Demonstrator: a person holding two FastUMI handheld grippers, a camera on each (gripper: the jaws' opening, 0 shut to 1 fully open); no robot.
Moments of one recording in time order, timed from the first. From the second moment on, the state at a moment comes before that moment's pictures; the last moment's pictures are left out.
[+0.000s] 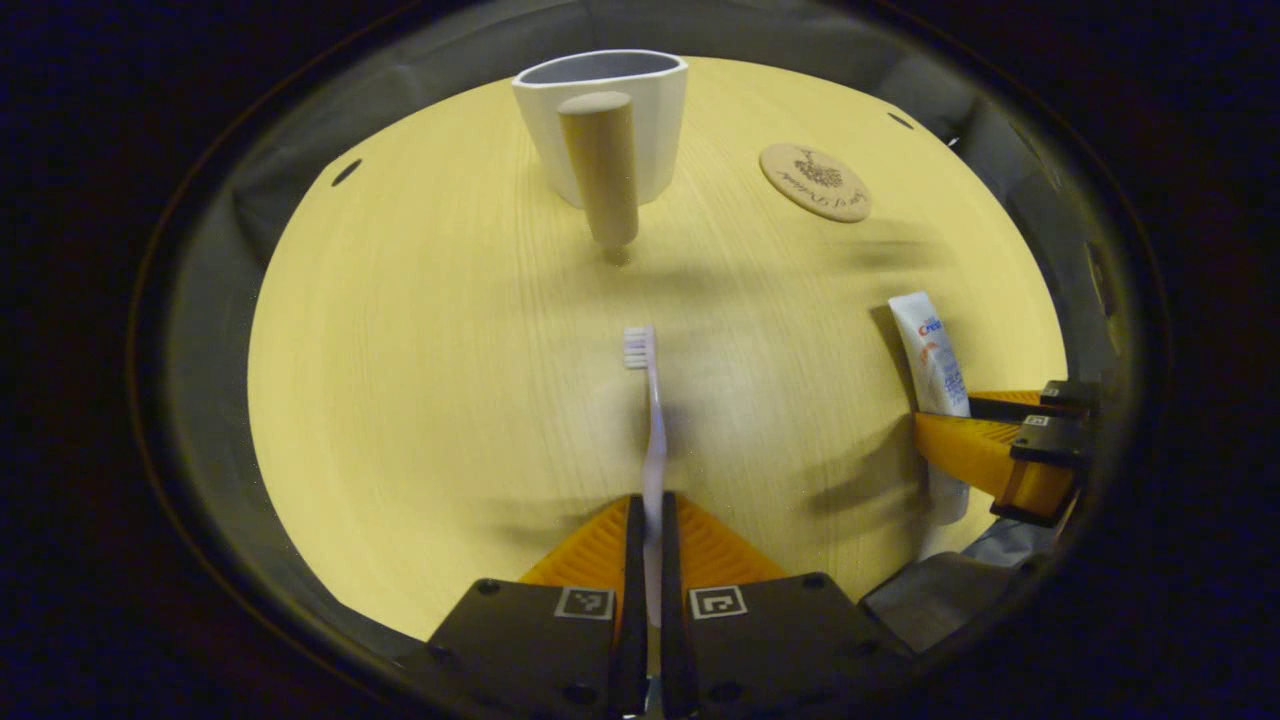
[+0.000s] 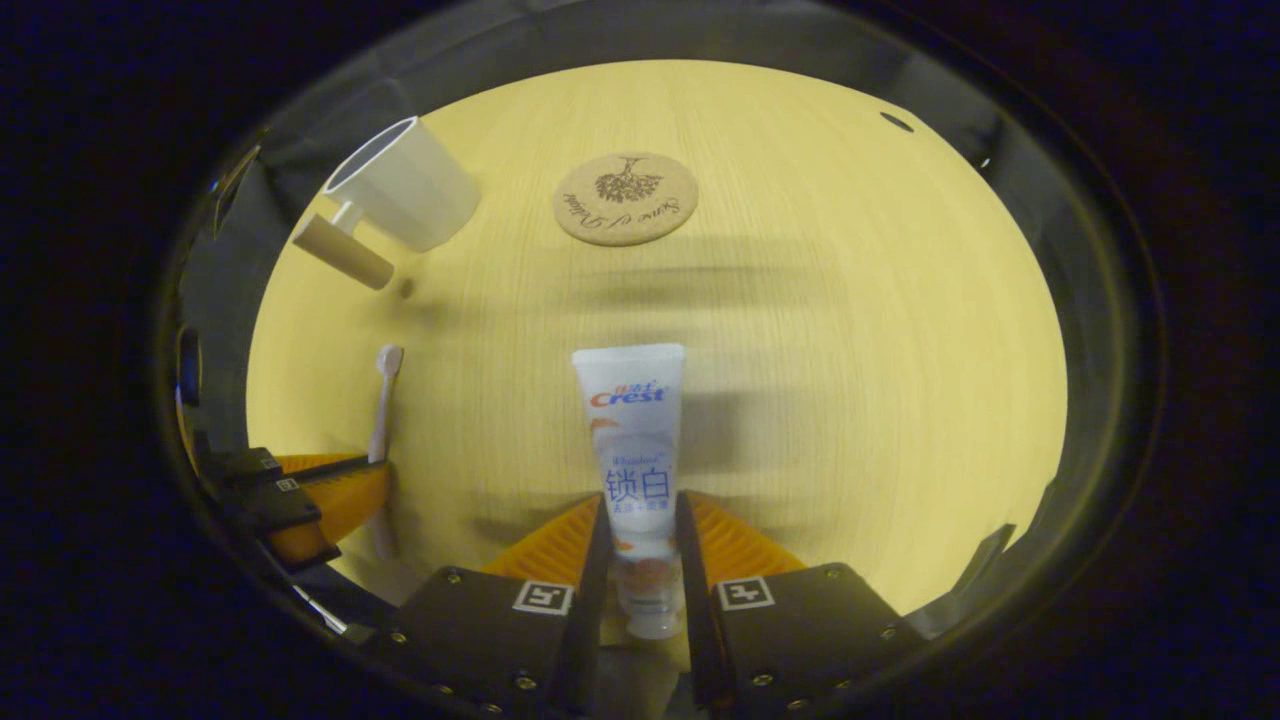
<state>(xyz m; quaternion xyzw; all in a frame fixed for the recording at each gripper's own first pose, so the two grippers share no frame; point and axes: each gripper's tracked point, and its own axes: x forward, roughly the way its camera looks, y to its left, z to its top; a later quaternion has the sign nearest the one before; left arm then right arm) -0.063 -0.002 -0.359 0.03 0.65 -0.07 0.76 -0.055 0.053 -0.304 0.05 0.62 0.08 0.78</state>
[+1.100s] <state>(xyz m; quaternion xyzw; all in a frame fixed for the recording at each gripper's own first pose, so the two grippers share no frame) -0.039 0.014 -0.270 -0.03 0.44 -0.03 0.89 -0.040 0.067 -0.214 0.09 0.43 0.16 0.88</state>
